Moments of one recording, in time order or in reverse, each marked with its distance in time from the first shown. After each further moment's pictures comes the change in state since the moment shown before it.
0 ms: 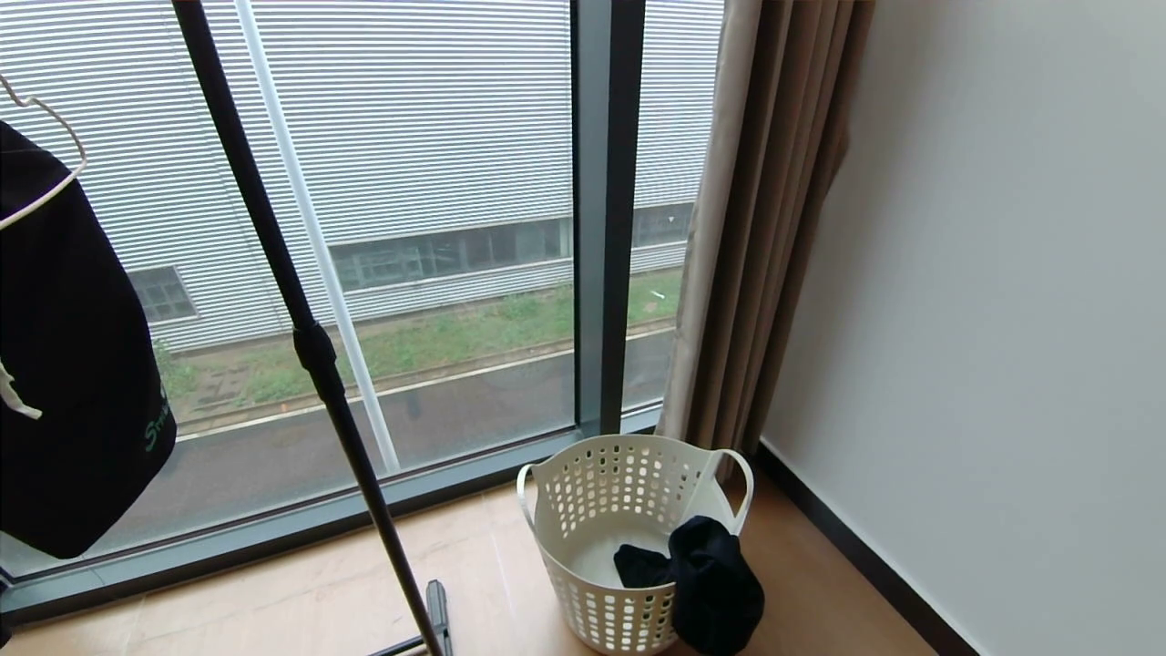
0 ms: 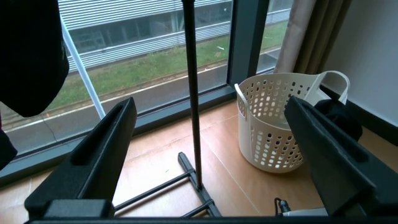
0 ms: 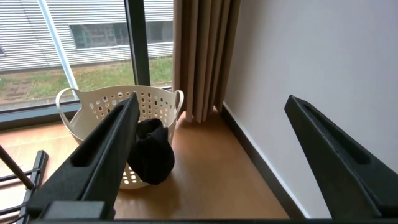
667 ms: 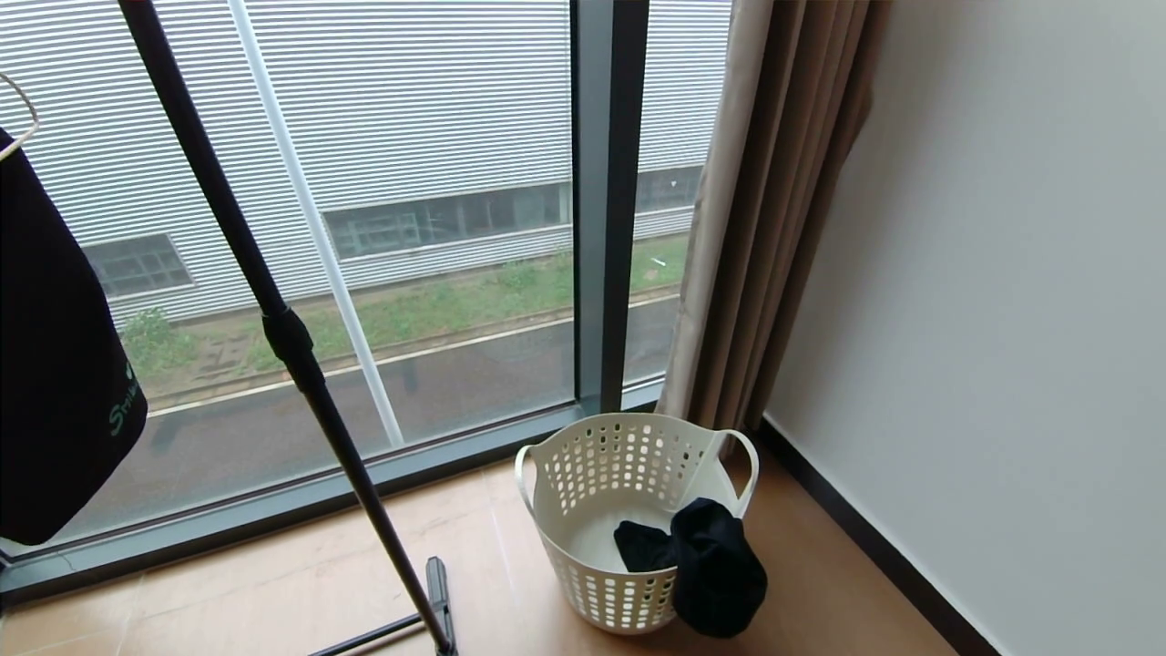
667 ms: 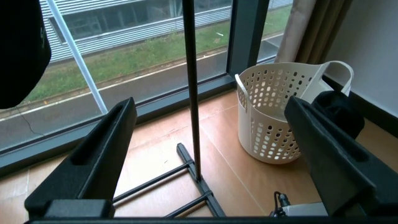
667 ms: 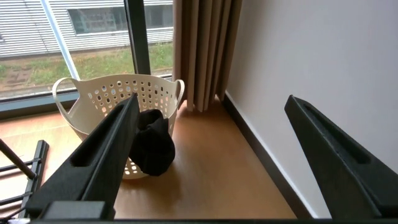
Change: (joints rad) left arm 0.000 0.000 -0.001 0.000 0.000 -0.001; right arm 0.001 0.000 0.001 0.000 0.000 0.000
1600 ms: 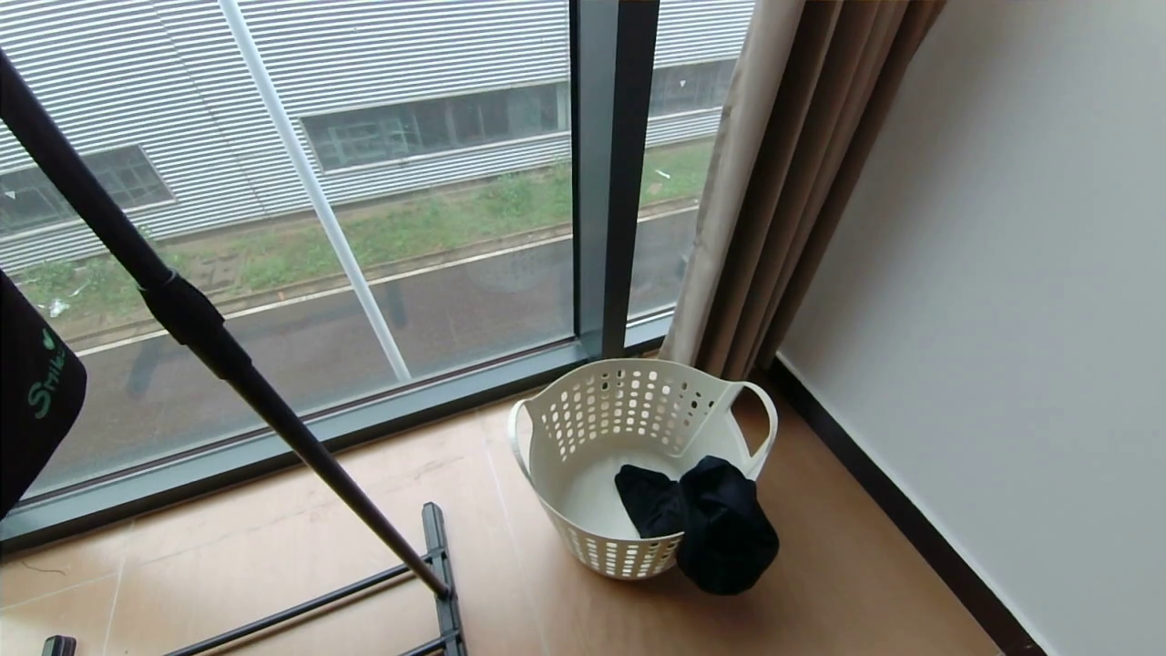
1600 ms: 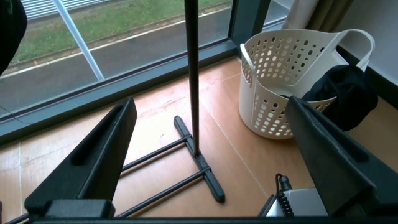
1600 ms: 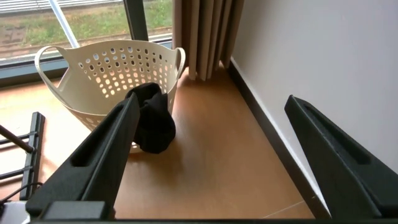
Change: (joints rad) left arm 0.000 0.003 -0.001 0.001 0.001 0.000; right arm 0.000 0.000 0.000 0.000 0.000 0.000
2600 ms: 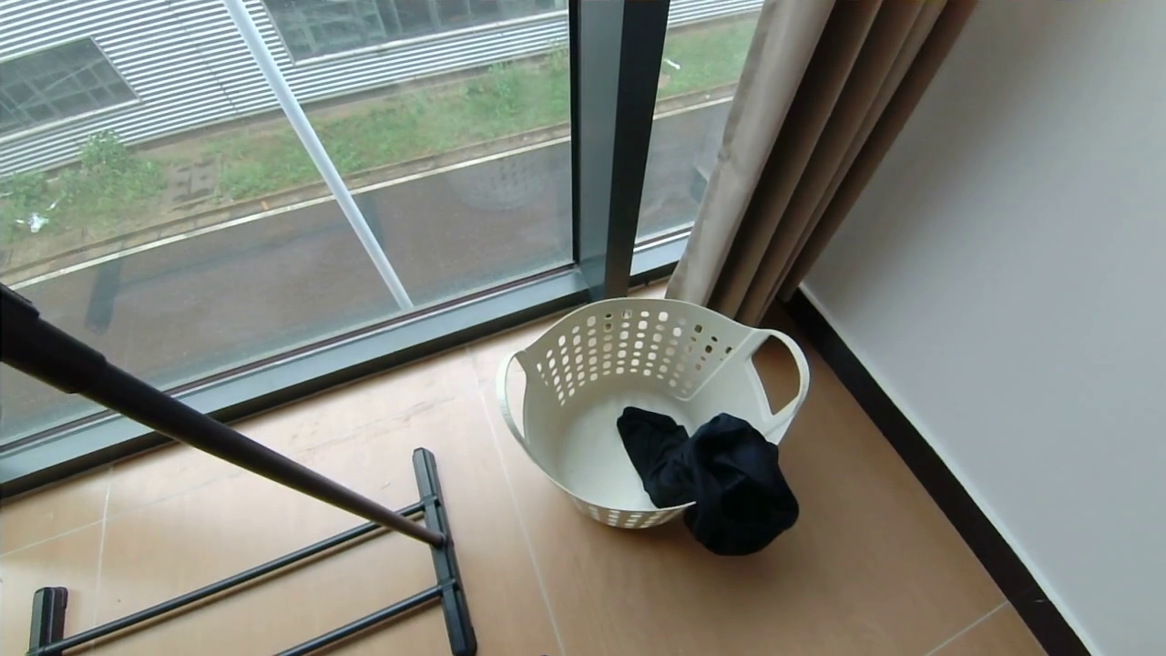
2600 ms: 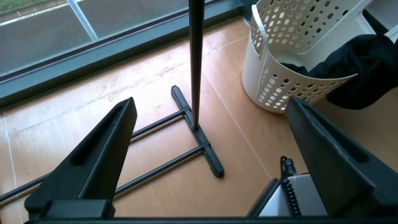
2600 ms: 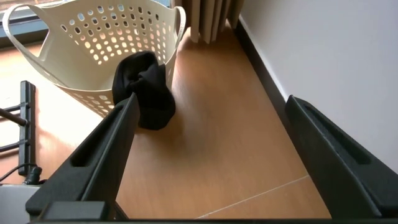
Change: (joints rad) left arm 0.002 -0.002 0.000 0.000 0.002 -0.002; right arm 0.000 0.000 0.001 0.000 0.000 0.000
